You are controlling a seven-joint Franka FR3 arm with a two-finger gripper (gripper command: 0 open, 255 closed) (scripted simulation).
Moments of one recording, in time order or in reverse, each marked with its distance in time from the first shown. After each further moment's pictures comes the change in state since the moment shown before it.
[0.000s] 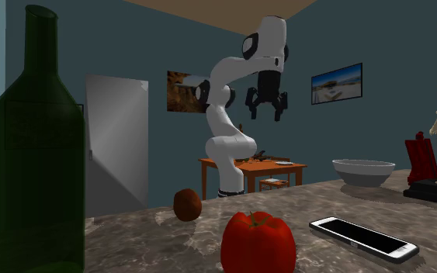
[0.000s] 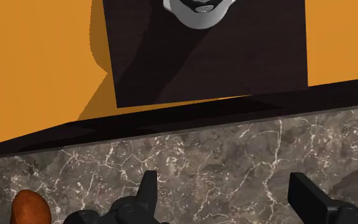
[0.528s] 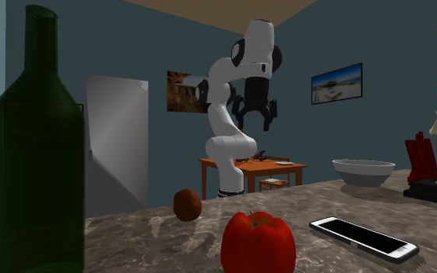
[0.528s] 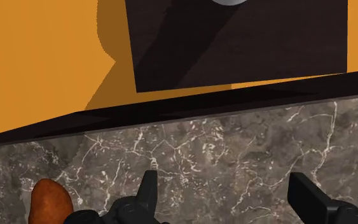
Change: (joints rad) arm -0.036 0.043 -0.117 -0.066 -0.090 0.149 -0.117
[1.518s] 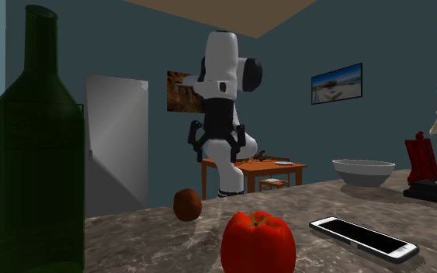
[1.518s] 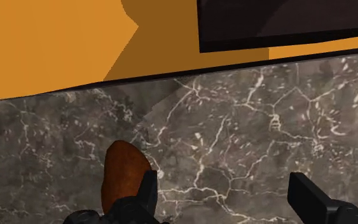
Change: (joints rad) arm -0.044 0.326 -0.309 0.029 -0.095 0.415 -0.293
